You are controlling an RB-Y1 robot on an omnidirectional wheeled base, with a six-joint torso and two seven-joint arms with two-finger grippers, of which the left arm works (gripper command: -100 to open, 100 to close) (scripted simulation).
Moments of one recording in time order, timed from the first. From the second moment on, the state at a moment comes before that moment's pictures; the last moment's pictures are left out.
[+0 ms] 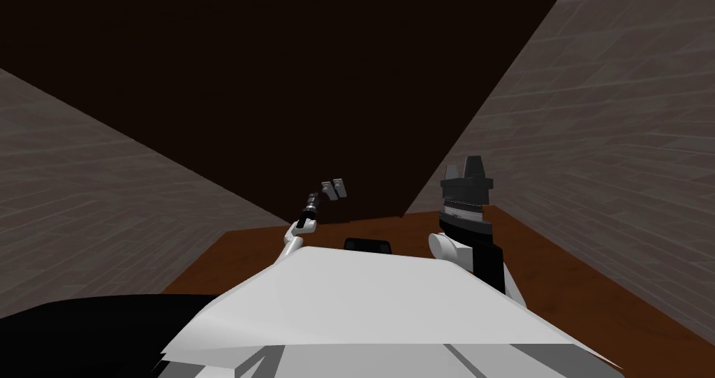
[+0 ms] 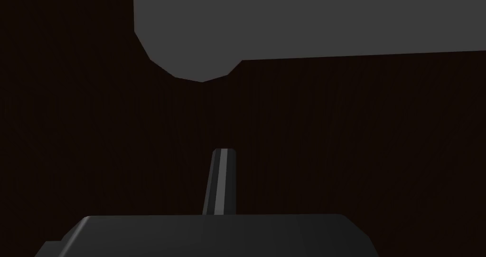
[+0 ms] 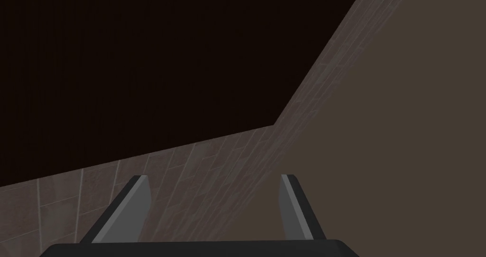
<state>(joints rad) 0.07 0.30 0.17 -1.22 0.08 -0.33 0.20</state>
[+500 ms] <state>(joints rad) 0.09 0.30 0.13 -1.25 0.08 -0.34 0.22</state>
